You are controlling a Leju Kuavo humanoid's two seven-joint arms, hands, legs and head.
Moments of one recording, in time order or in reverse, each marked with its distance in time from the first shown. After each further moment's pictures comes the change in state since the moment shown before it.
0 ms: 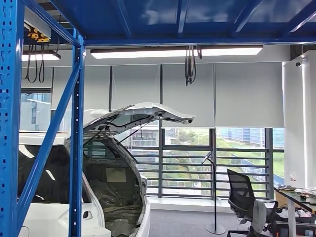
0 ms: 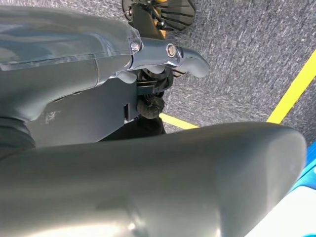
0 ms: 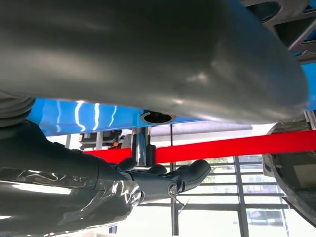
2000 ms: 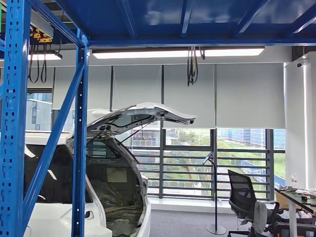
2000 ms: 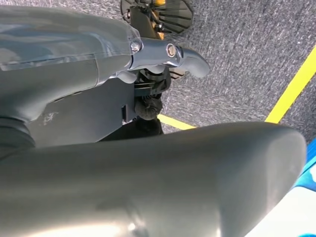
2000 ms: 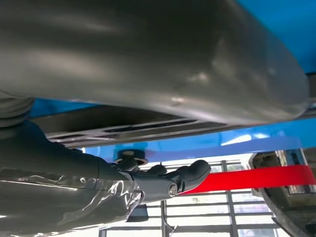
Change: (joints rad) left arm -0.005 0.000 -0.002 0.000 -0.001 0.003 0.001; right arm 0.056 0.119 0.010 0.128 0.014 -0.084 -0.041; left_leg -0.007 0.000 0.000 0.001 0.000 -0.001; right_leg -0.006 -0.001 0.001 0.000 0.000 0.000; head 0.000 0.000
